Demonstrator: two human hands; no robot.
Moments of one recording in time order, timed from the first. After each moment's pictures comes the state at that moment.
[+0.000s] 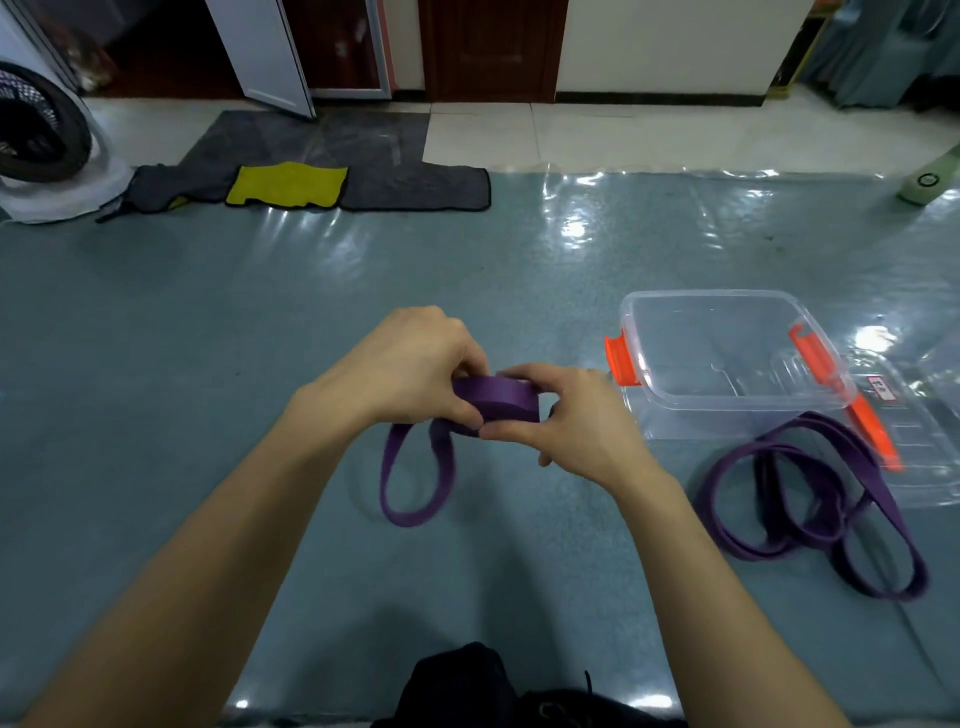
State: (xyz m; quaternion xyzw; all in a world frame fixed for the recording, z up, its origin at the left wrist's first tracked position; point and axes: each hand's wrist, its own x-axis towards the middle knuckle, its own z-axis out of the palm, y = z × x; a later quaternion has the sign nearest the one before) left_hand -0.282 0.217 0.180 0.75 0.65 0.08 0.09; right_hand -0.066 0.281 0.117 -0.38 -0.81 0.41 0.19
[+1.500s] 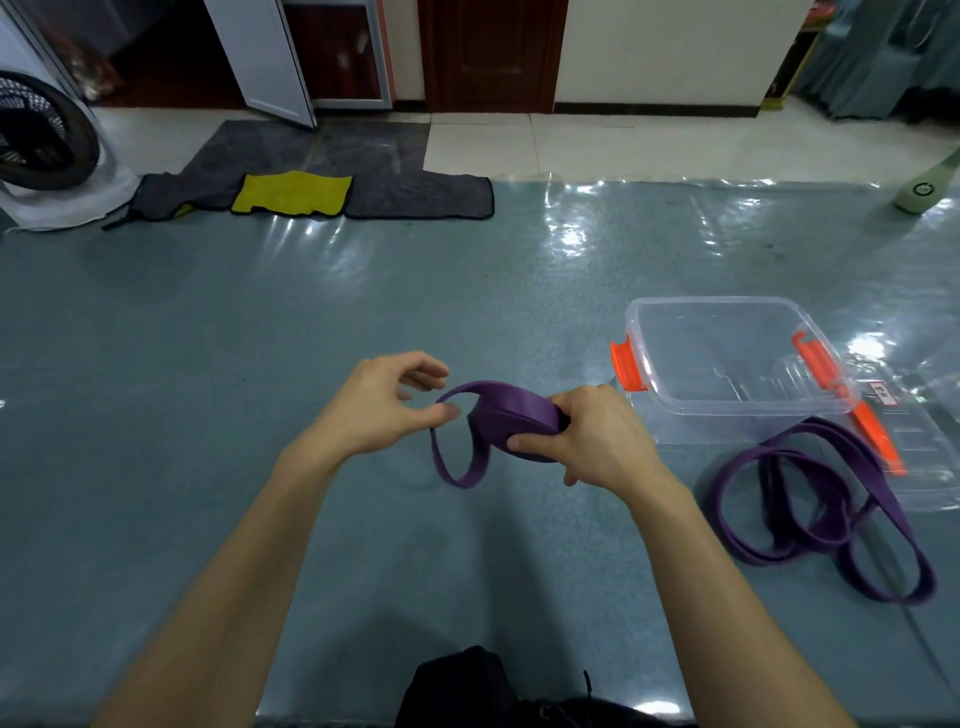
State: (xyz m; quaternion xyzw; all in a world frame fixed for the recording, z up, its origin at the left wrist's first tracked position) left_hand -0.333 0.190 0.087 0.56 0.71 0.32 0.27; right_hand -0.061 0.289 0.099 -0.43 -0.84 0.30 0.09
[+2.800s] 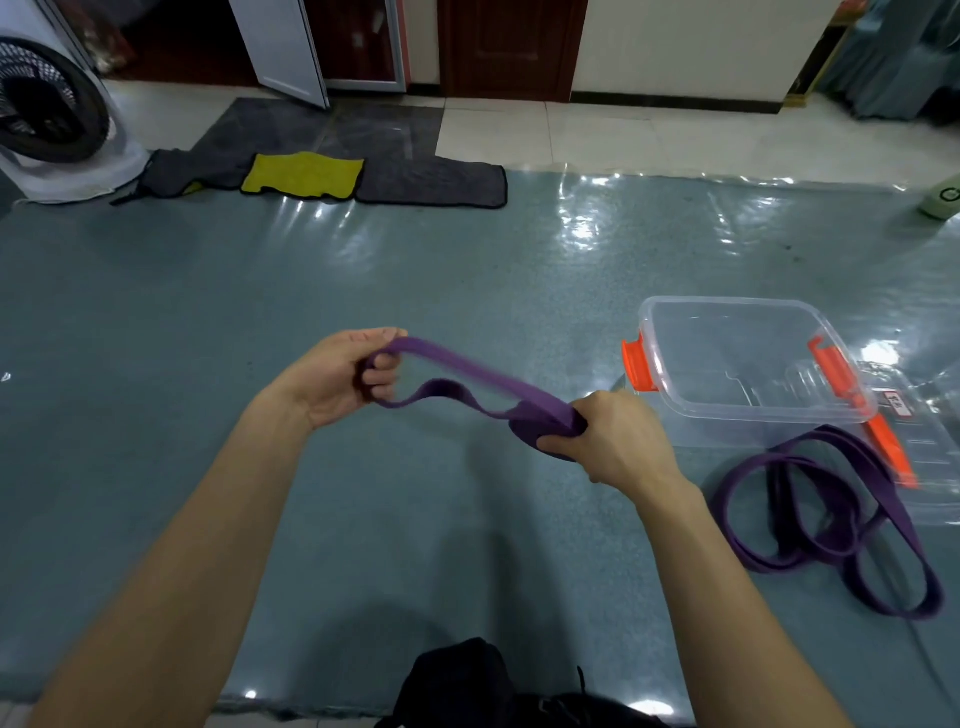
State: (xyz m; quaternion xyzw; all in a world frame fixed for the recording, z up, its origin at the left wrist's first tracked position) left_hand -0.392 0.203 0.067 0.28 0.51 0.55 0.60; right_hand -0.058 0.301 0.090 -0.48 -0.87 0.15 0.01
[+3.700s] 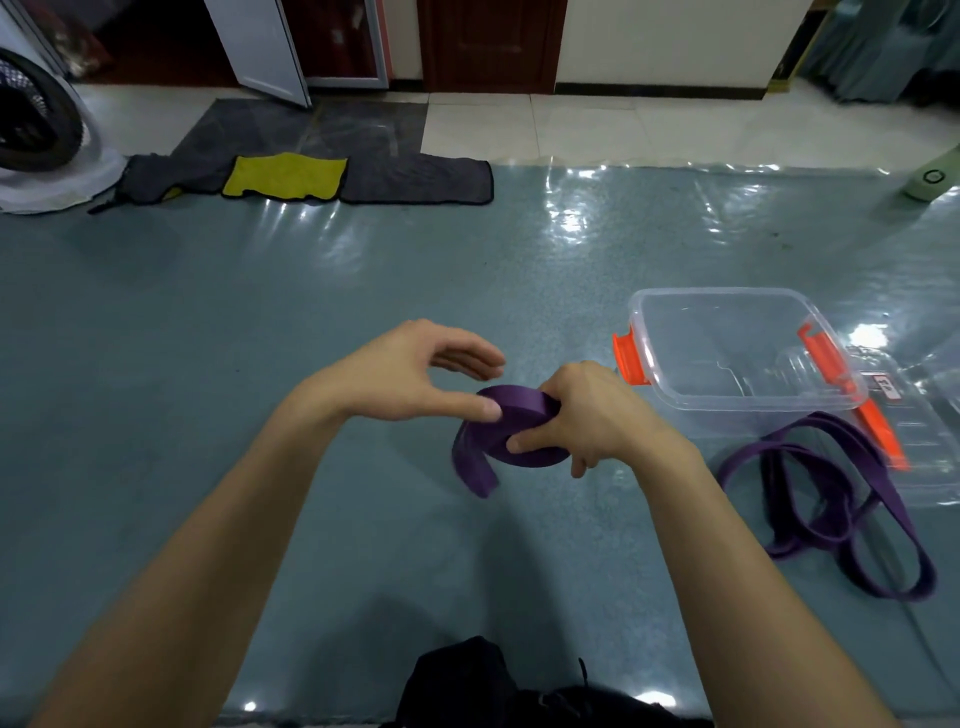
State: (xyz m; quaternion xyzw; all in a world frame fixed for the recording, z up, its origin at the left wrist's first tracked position) left_hand -0.318 0.215 0.142 0.66 0.59 0.26 0.39; right_hand -0.076 0.311 0.123 -0.41 -0.86 0.32 -0.05
